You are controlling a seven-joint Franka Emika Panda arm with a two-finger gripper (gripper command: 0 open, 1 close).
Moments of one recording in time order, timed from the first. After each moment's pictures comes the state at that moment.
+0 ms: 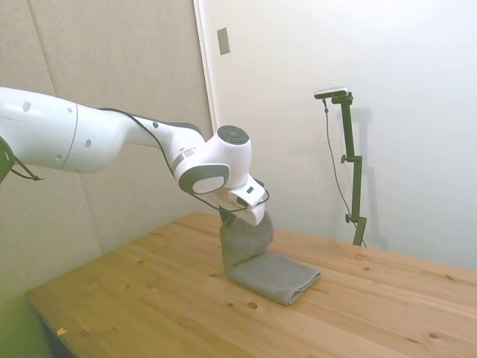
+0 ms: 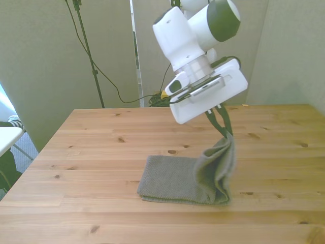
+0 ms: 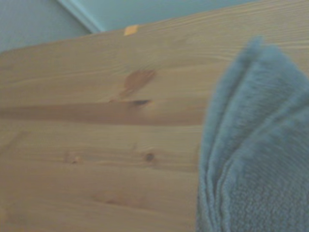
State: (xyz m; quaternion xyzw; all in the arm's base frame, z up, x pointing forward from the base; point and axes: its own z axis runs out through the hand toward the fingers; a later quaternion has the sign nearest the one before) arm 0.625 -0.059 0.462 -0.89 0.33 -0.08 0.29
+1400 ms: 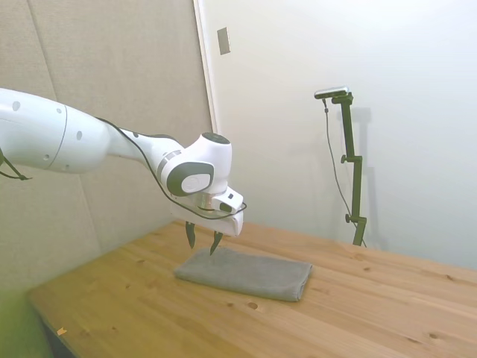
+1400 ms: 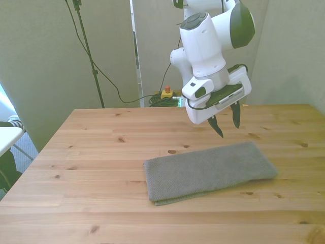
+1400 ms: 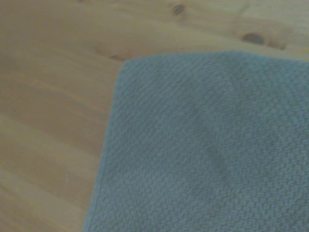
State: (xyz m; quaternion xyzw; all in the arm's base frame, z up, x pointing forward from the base) arm 0.592 -0.027 0.440 -0.95 0.25 0.00 0.17
